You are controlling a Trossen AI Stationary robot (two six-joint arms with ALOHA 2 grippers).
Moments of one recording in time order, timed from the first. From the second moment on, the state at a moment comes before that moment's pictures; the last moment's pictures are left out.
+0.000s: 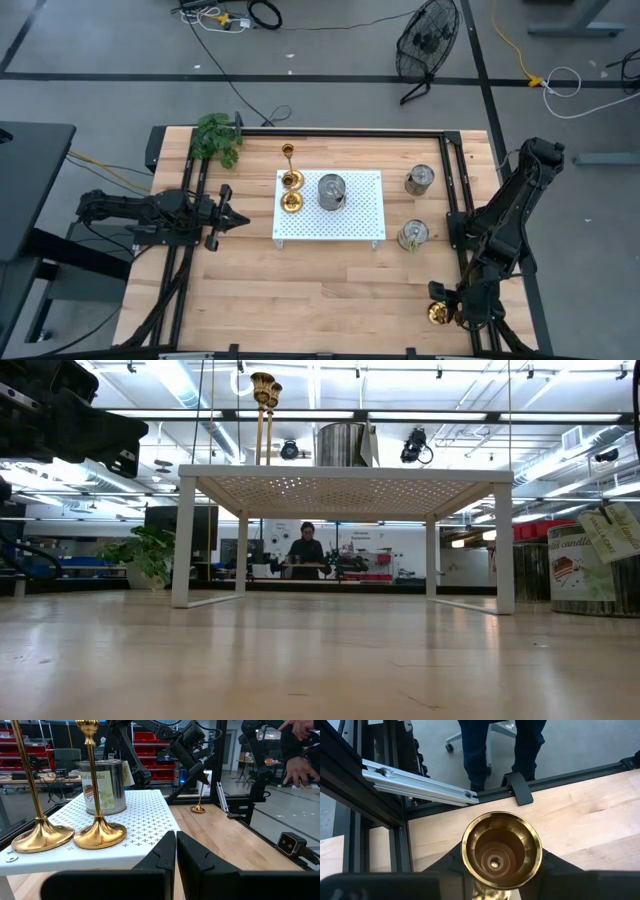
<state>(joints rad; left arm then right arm) -0.11 0.01 0.01 0.05 -0.01 -0.01 1.06 1.05 0.62 -0.37 -0.18 -0.22</state>
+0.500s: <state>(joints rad) -0.11 0.01 0.01 0.05 -0.01 -0.01 1.04 1.05 0.62 -0.36 -0.17 -0.16</state>
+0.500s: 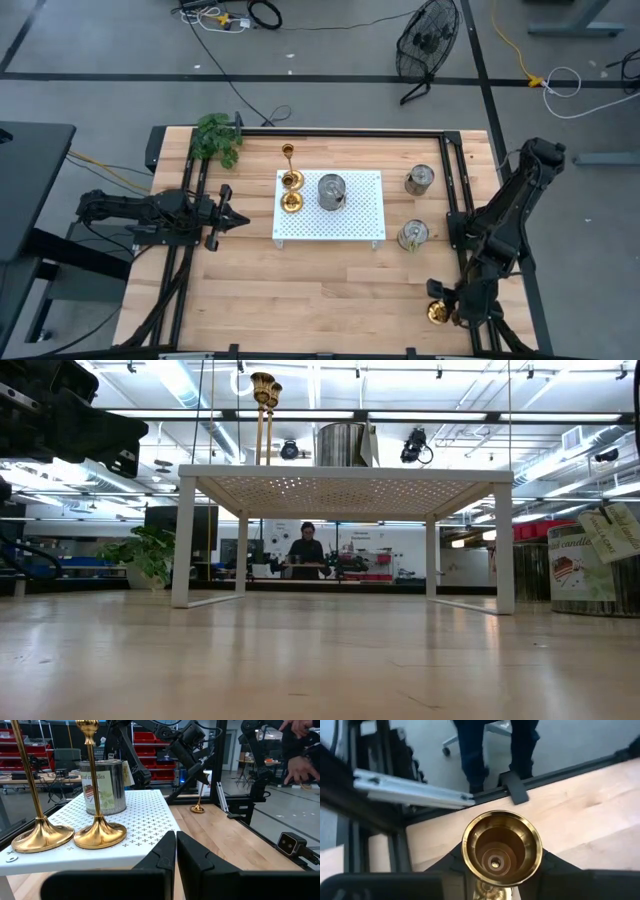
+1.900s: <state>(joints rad) -0.11 0.01 0.01 0.05 -0.01 -0.01 0.54 1.12 1.05 -0.50 -0.07 -0.08</state>
